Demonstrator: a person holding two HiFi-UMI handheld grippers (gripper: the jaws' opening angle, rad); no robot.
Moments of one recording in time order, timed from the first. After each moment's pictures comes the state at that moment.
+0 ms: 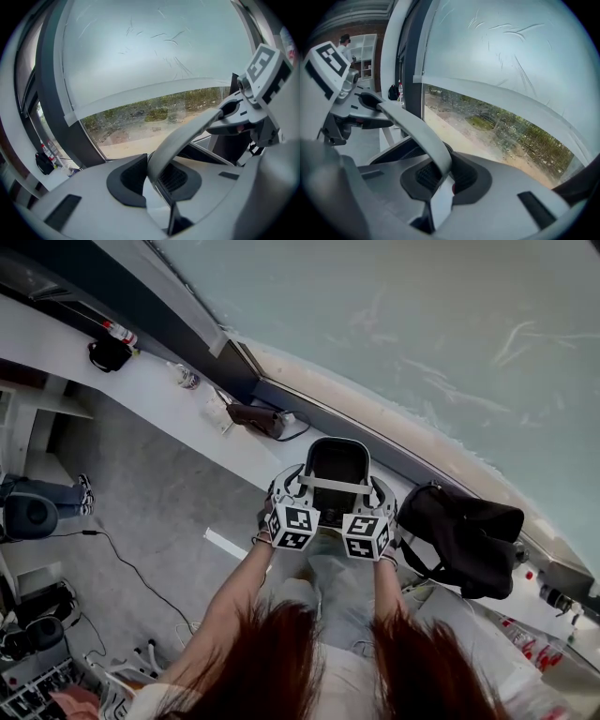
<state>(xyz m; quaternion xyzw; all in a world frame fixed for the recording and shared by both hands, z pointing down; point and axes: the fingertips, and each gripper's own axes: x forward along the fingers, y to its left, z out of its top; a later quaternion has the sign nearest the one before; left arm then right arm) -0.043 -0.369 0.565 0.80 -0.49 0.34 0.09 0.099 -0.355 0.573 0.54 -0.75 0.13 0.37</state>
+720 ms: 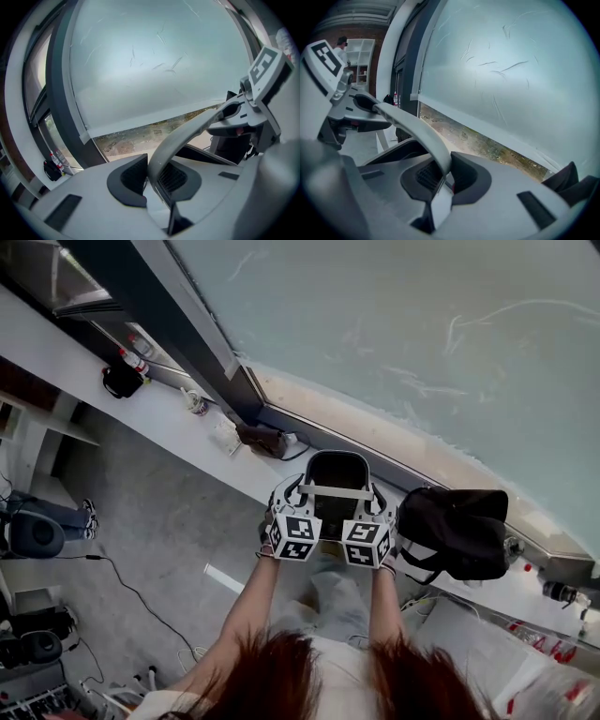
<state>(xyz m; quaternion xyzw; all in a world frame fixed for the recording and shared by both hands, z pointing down) -0.043 -0.341 0.471 0.80 -0.51 0.31 0.06 0.100 -0.328 0.478 0.59 -0.73 0.10 0.33</state>
